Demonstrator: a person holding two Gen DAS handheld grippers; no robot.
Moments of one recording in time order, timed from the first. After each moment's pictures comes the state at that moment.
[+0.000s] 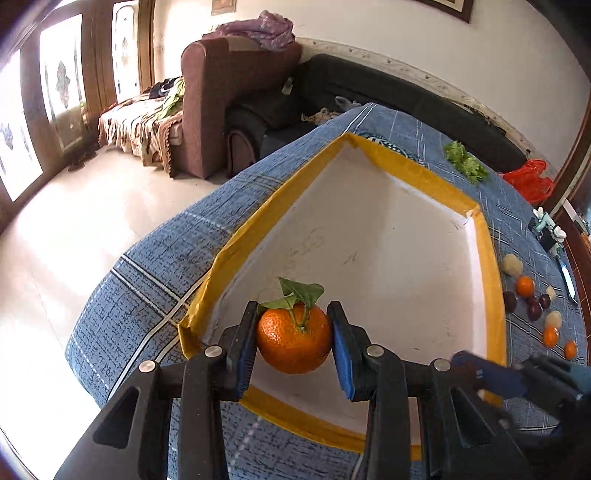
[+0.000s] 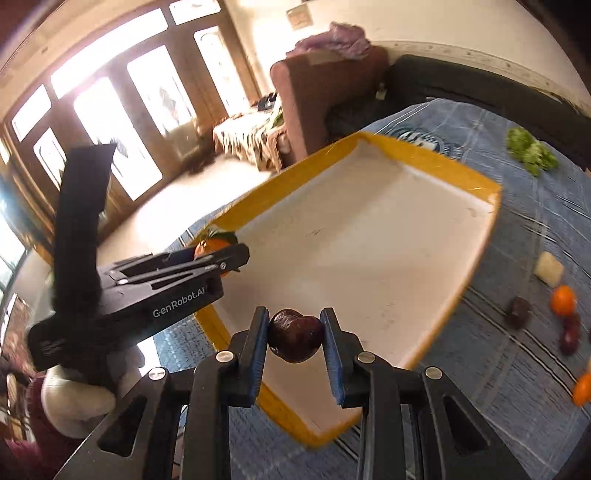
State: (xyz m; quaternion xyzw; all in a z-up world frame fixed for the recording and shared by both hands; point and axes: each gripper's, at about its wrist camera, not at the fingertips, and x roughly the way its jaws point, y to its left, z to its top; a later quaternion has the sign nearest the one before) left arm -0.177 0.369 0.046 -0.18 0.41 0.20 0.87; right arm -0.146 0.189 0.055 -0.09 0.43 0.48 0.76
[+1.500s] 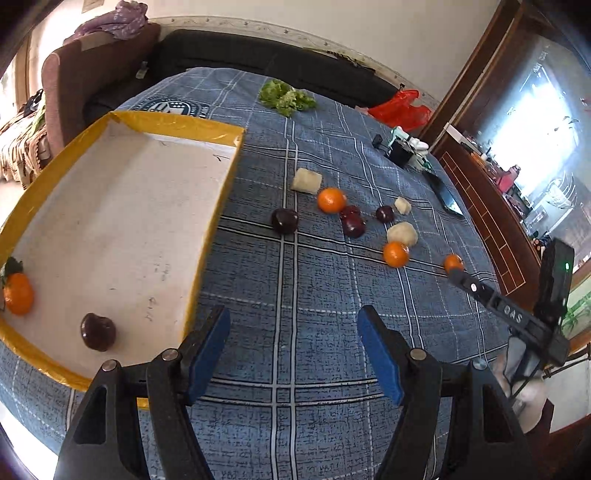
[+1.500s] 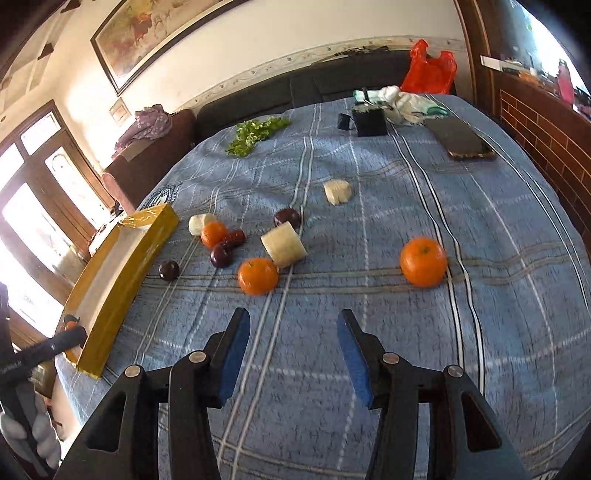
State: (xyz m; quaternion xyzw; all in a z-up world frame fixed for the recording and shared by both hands) left arm -0.143 0.172 0.064 -0.15 0.45 -0.06 0.88; right arm -0.084 -0.149 0.046 0.11 0.43 0.20 0.88
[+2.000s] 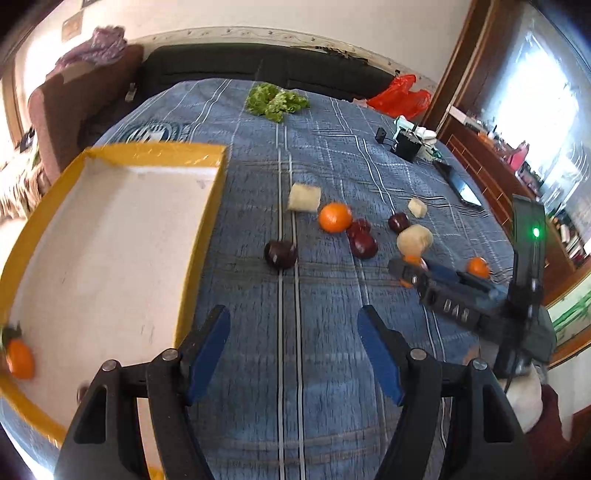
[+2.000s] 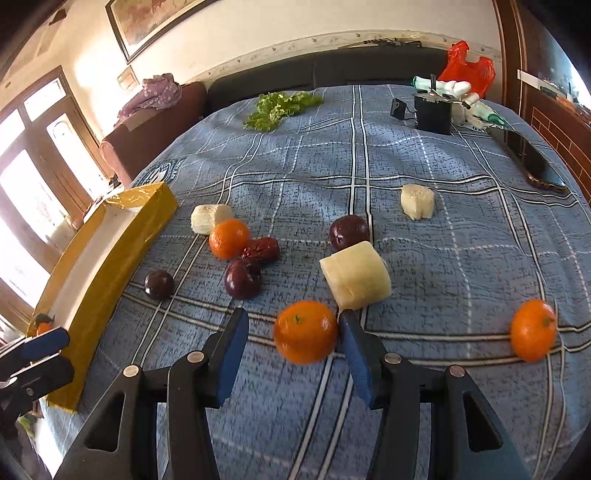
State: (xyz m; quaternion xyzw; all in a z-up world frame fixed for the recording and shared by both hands) left arm -0.085 0.154 0.062 -0.08 0.45 -0.04 0.89; right arm -0.030 -0.075 0.011 0.06 0.45 0.21 0.87
